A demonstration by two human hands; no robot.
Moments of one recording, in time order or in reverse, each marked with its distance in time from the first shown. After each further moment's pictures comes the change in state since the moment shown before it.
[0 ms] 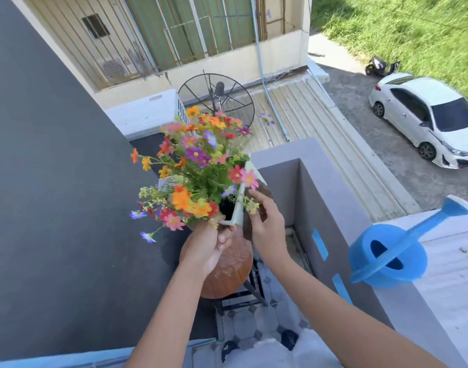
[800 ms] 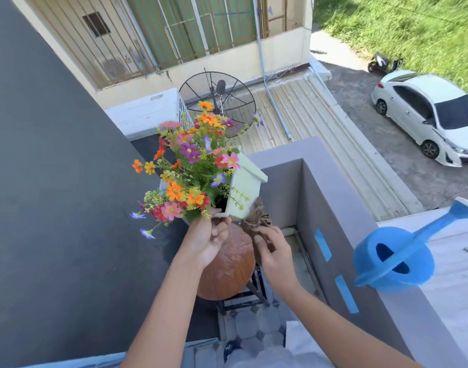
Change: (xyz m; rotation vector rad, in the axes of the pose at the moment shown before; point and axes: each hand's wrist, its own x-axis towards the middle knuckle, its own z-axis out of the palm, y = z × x) left_hand 0.021 0.018 -0.004 -0.151 -0.011 -0.095; right_hand -0.038 0.052 -0.005 0.004 -0.049 -0.001
